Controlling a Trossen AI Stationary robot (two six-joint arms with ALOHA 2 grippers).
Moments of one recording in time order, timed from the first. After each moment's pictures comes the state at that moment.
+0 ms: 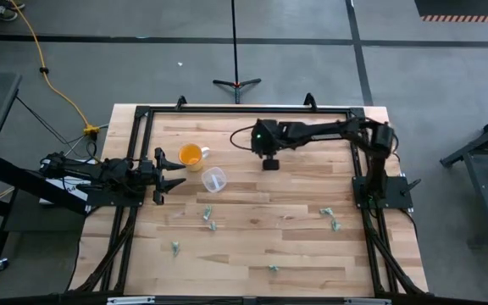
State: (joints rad) left arm -0.22 0.01 0.02 0.06 -0.33 0.00; right arm -0.34 1.90 1.26 -0.45 0.16 -0.44
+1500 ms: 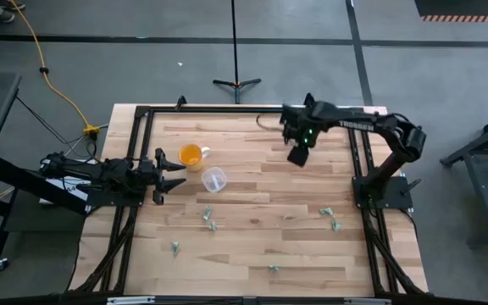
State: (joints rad) left arm -0.22 0.01 0.02 0.05 -0.33 -0.06; right arm -0.47 1.64 1.26 -1.12 -0.06 0.04
